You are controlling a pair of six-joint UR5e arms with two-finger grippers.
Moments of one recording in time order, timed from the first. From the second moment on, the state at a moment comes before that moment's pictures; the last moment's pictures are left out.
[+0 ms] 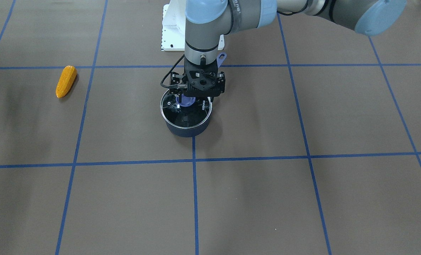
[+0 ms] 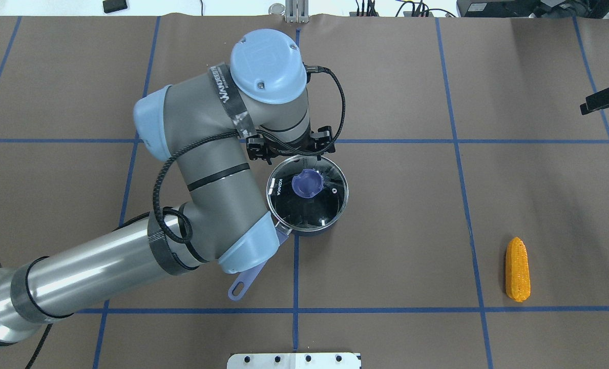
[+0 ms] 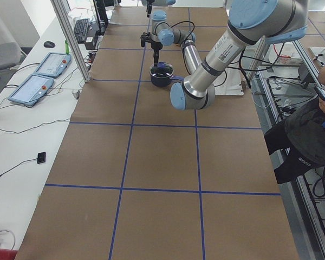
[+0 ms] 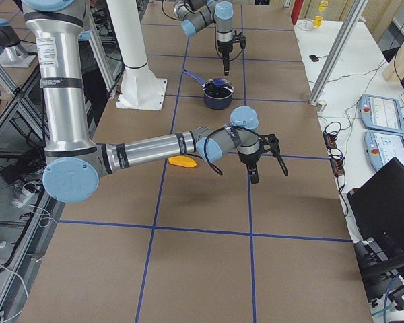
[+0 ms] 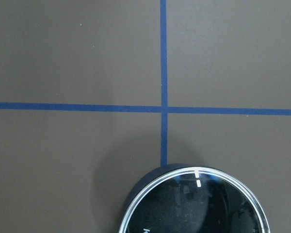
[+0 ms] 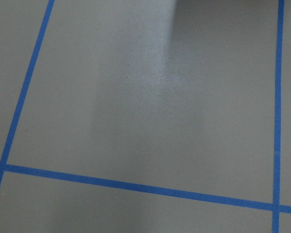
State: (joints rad) left arm -0.56 -2.53 -1.58 -1.43 -1.87 -1.27; right arm 1.27 -1.50 1.71 -1.22 2.18 0.44
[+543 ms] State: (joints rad) left arm -0.51 -2.55 -1.52 -1.44 -1.85 -1.32; right arm 1.27 -1.50 1.71 -1.22 2.18 0.44
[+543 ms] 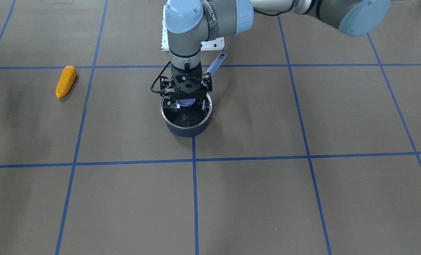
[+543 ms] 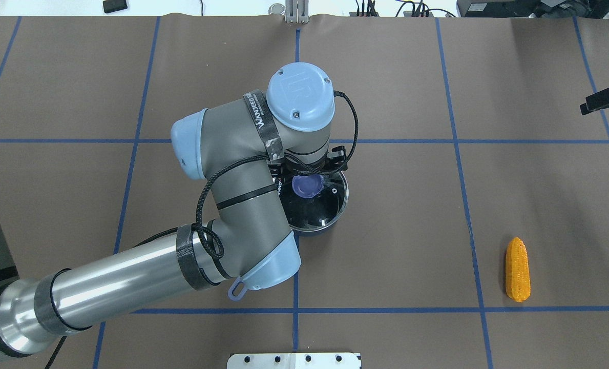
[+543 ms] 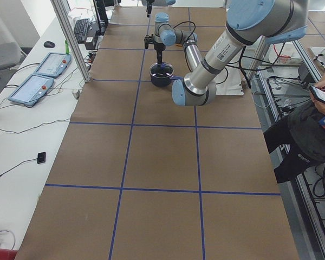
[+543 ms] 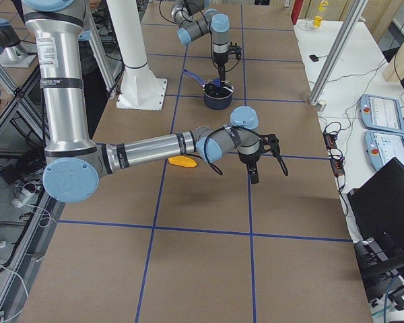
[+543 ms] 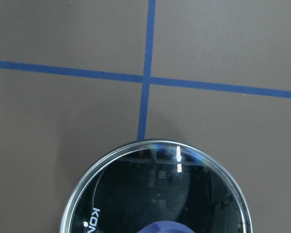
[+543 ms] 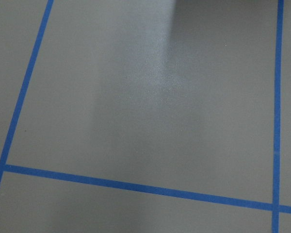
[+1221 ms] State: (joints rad) left arm -0.48 -2.55 -1.52 -1.44 -1.81 -1.33; right arm 1.27 -1.50 1.71 -1.22 2.18 0.44
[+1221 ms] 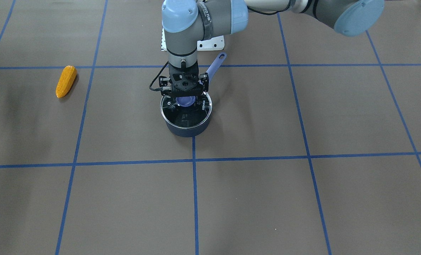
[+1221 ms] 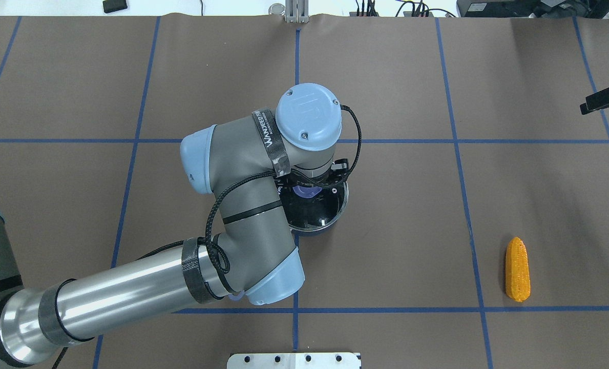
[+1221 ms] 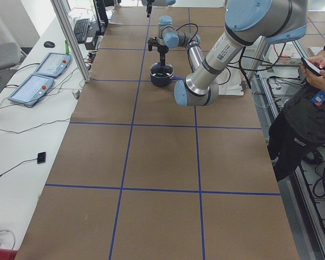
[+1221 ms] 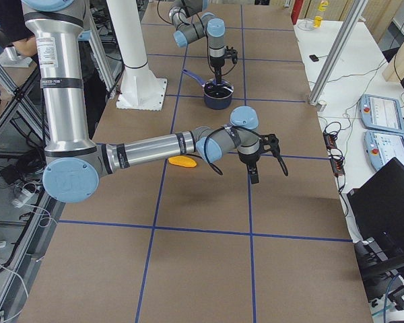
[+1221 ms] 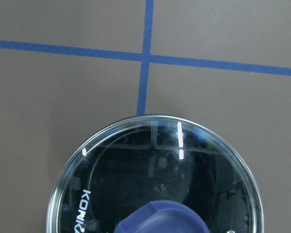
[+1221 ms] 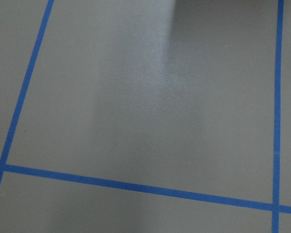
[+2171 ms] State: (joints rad) left arm -0.51 -2.50 -1.70 -1.33 -1.81 -1.25; right arm 1.27 -1.50 1.72 -1.22 2.18 0.44
